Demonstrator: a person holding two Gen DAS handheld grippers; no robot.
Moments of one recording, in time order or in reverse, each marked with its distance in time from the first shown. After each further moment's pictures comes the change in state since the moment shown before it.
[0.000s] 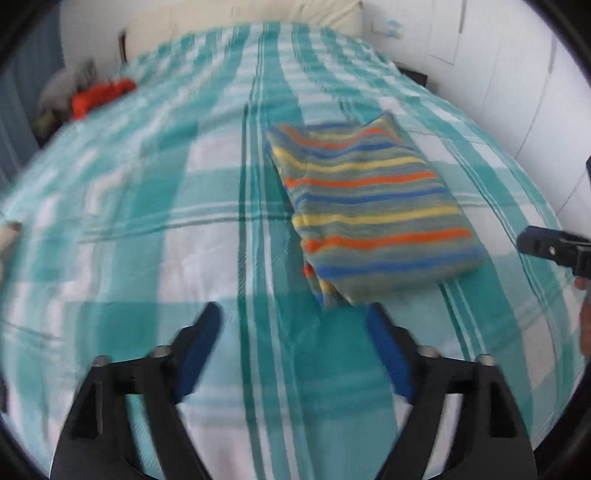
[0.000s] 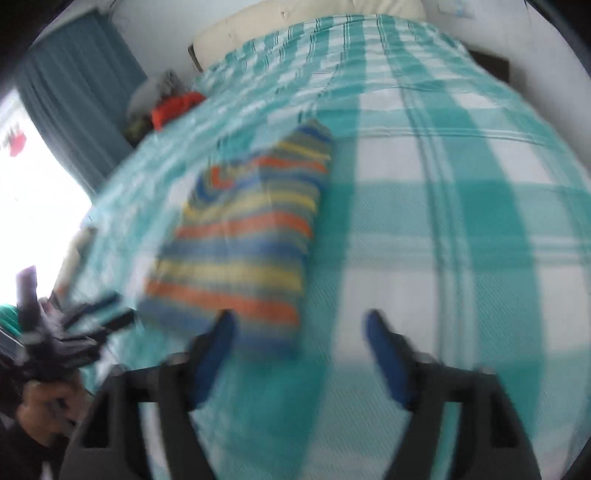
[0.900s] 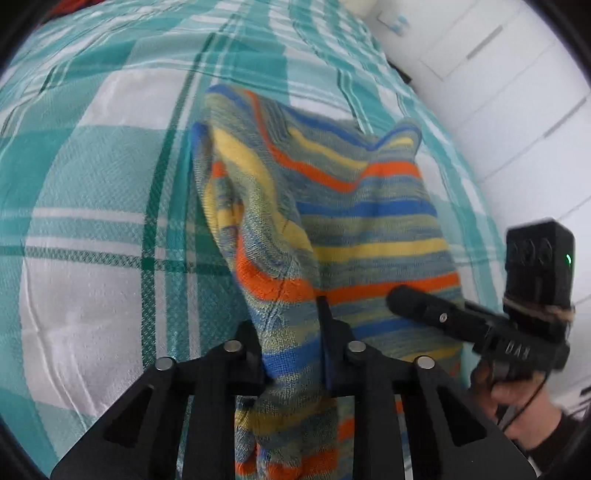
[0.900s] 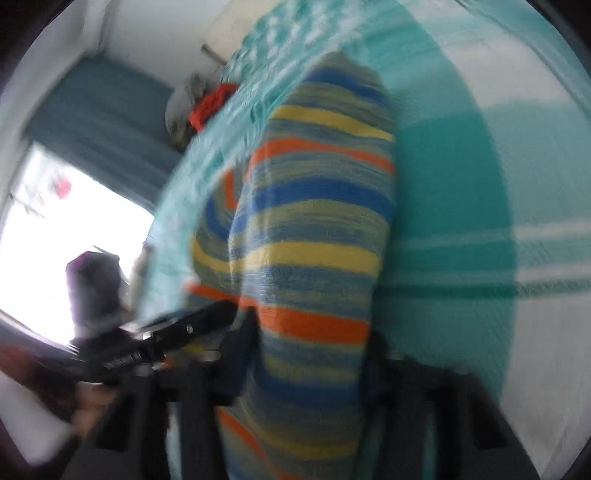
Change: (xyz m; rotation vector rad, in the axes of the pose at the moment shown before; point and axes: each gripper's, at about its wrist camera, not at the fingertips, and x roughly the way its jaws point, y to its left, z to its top) left arm 0.144 0.039 0.069 -0.263 0.201 -0.430; right arm 0.130 0.009 0.045 0.130 0.096 0.367
